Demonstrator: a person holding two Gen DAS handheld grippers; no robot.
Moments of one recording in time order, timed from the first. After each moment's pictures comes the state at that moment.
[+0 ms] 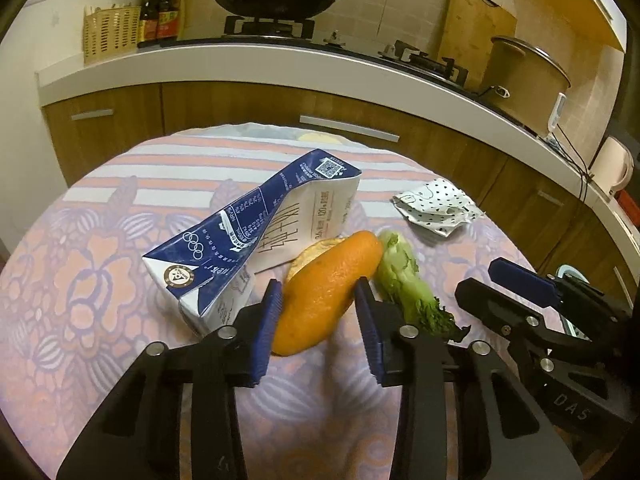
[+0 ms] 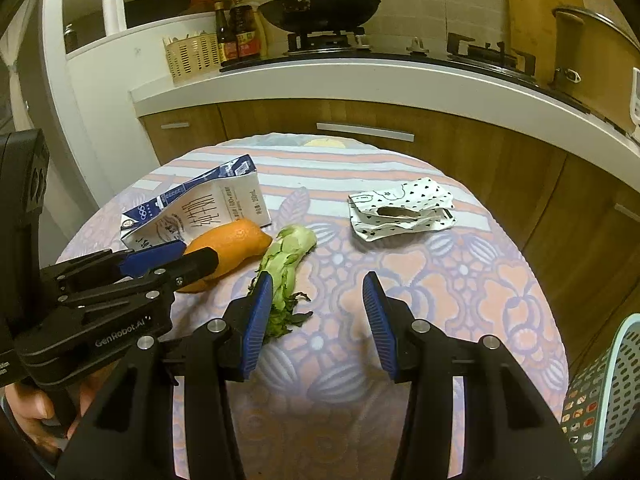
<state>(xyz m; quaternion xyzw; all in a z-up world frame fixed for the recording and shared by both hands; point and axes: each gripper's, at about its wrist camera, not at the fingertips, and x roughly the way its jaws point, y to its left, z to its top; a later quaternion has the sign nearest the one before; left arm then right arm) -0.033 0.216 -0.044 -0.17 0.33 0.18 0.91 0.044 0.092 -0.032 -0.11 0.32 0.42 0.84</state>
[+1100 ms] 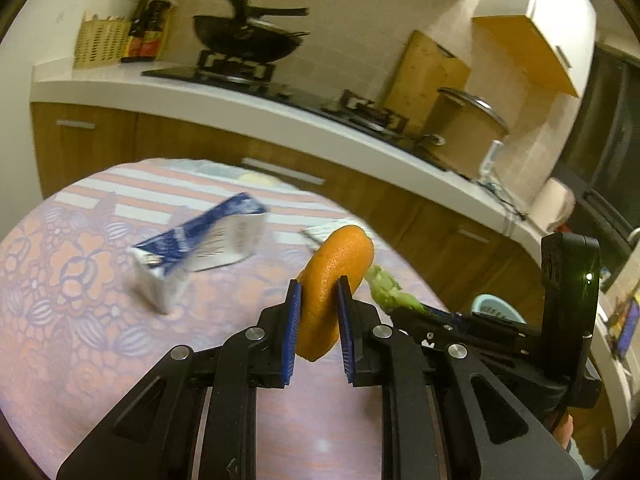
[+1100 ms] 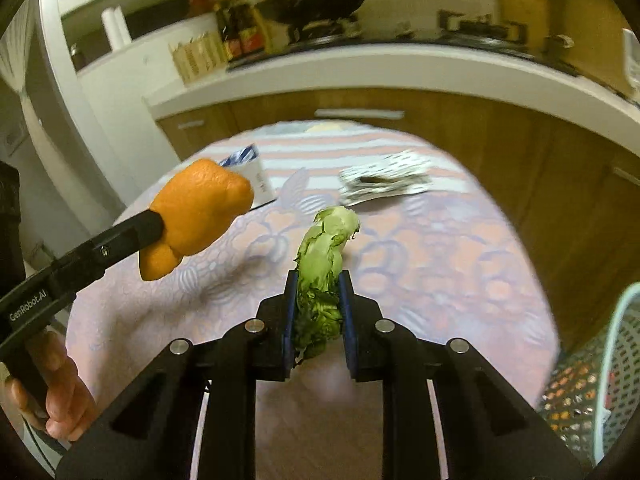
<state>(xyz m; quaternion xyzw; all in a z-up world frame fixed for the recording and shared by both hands) -0.074 0.163 0.009 -0.22 0.25 0.10 0.94 0.047 0.032 -0.015 -0.07 0.37 0.45 0.81</state>
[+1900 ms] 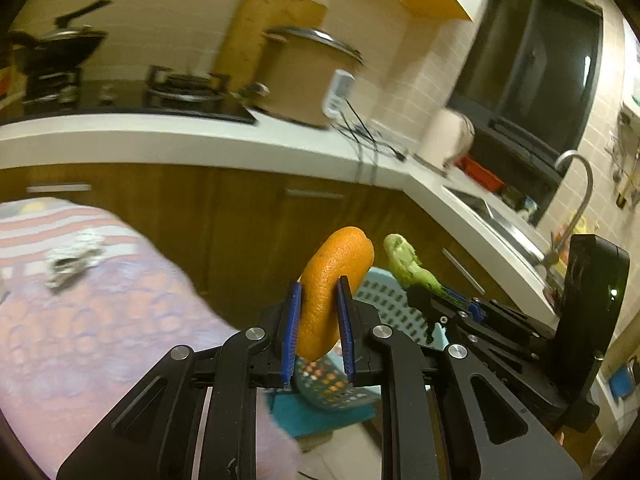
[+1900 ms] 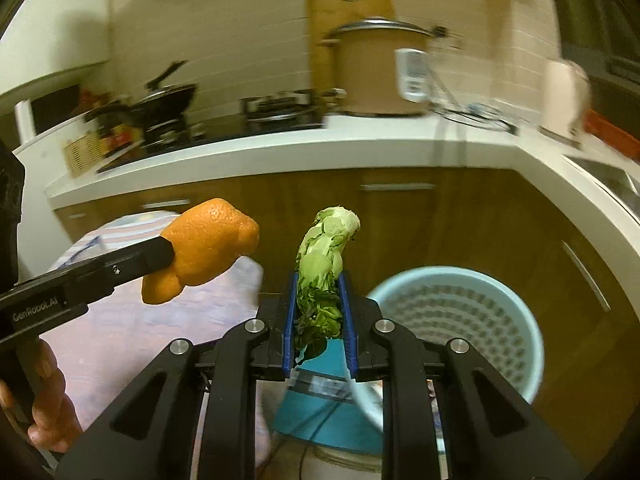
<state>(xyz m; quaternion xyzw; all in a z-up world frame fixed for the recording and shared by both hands) 0.067 -0.053 0.031 -0.16 0.29 -0.09 0.94 0.093 -0.222 0.029 -0.01 0.28 0.23 0.93</state>
